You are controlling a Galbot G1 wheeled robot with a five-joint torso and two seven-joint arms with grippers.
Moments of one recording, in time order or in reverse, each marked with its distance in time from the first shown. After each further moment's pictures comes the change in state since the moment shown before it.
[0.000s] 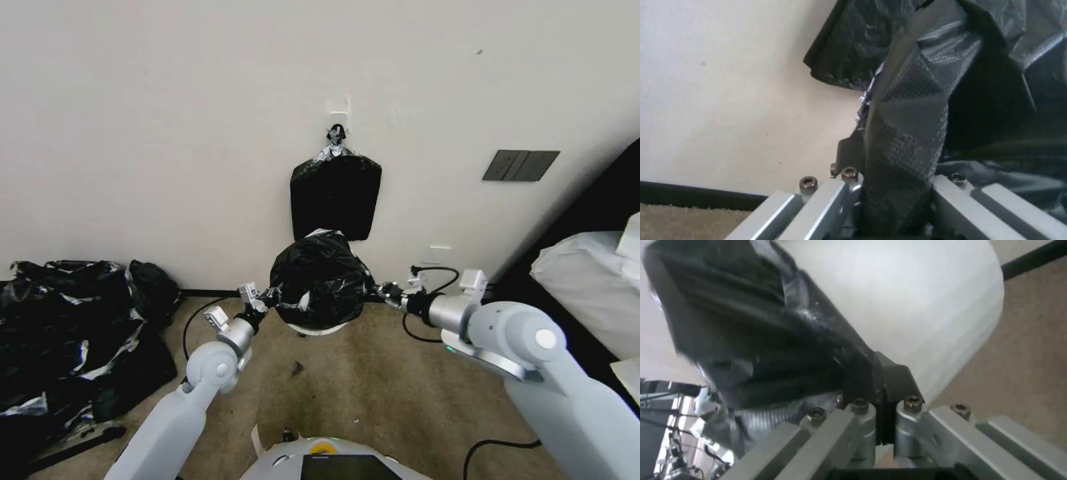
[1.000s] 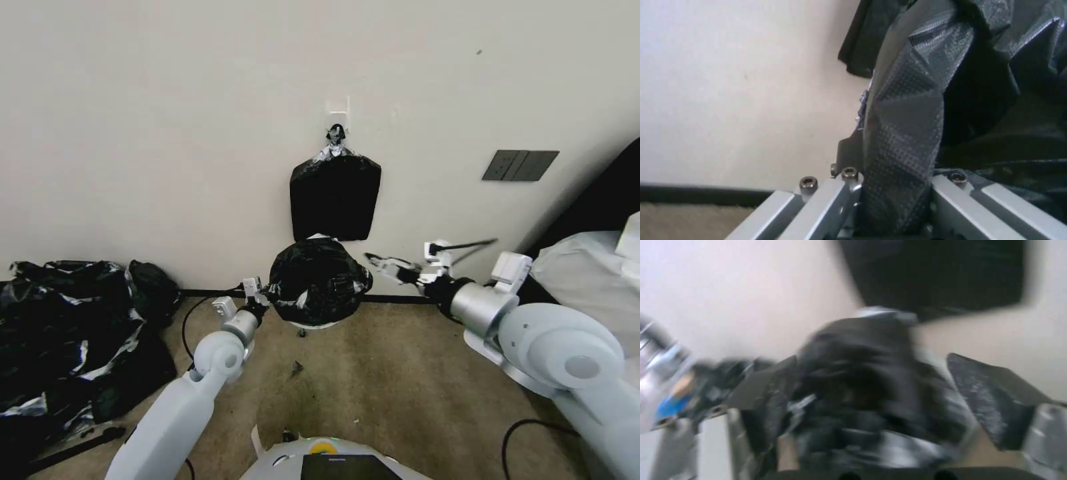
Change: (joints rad) left arm -0.084 0.010 0.070 0.011 0.190 0.058 -0.162; right arm 0.041 -0.178 0.049 0.140 -0.432 -0.074 -0.378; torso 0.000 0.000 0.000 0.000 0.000
